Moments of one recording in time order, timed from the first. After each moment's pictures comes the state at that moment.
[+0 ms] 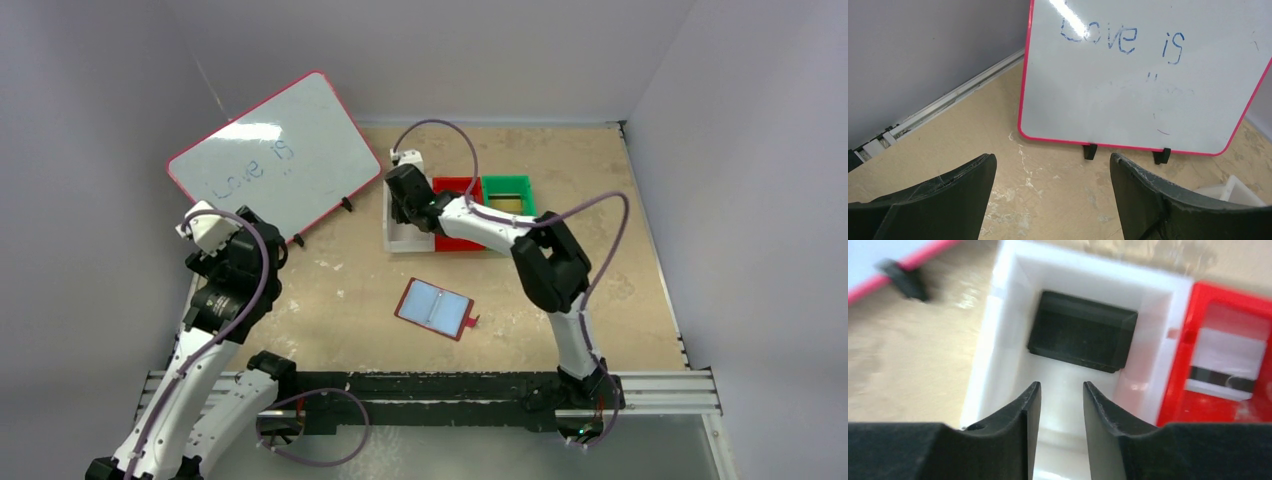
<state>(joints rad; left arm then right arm) -0.35 0.68 0.85 -0.74 -0.97 -0.76 0.80 2.14 1.62 -0.27 0.42 0.38</state>
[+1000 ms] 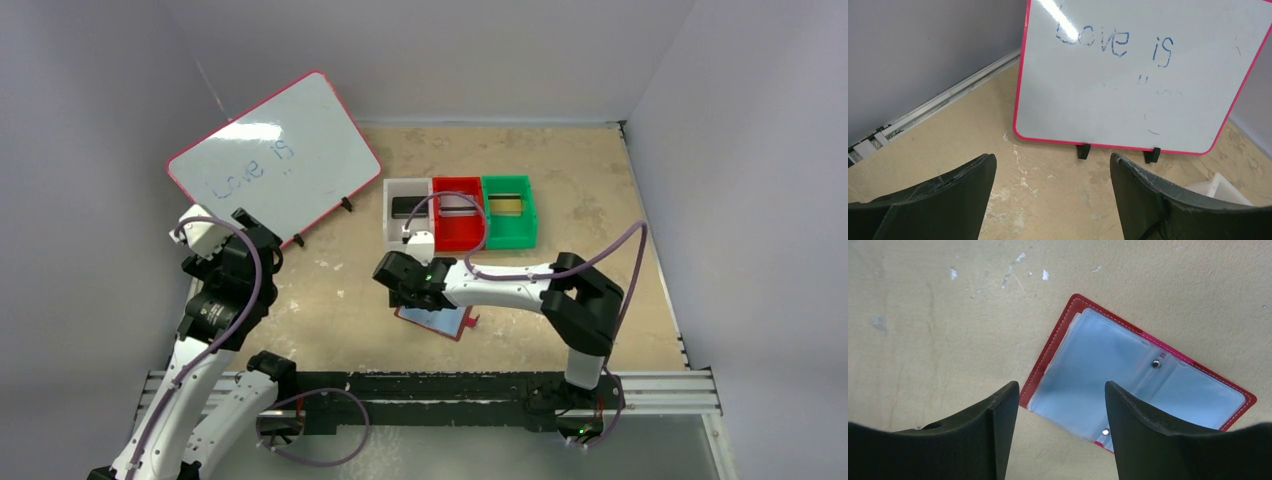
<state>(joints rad) -0.35 0.64 0.85 -0.74 -0.95 -0.76 1.14 1.80 1.21 -0.53 0.48 0.98</state>
